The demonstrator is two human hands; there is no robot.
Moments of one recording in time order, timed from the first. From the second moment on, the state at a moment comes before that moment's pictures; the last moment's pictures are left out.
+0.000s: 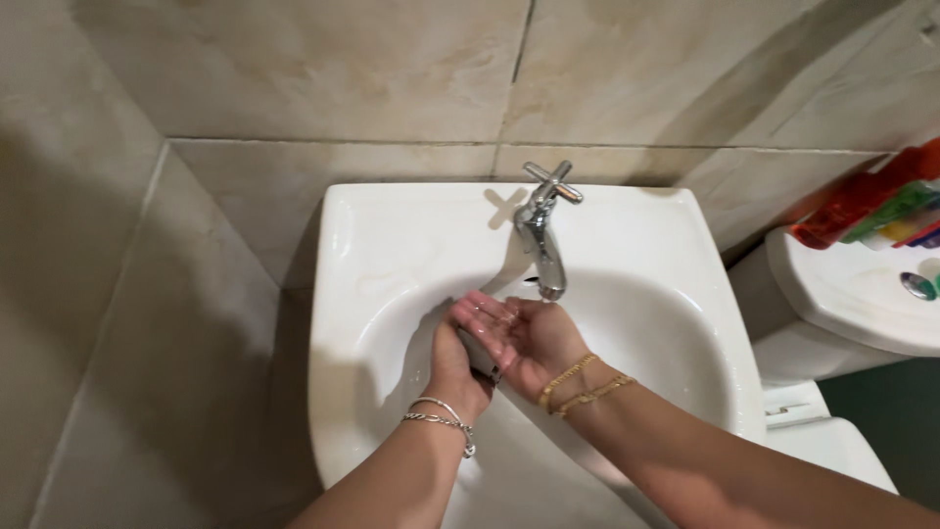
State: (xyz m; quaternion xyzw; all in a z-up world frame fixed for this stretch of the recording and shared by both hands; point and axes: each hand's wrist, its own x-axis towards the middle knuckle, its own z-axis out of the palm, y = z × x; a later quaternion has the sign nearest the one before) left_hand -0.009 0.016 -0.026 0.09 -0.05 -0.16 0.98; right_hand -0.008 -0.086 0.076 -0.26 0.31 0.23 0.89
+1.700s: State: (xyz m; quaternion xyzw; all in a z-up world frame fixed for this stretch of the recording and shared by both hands) left_hand 0.002 0.025 0.008 0.07 0.27 -0.10 0.95; right_hand 0.007 -0.062 0.136 -0.33 0.23 0.37 0.84
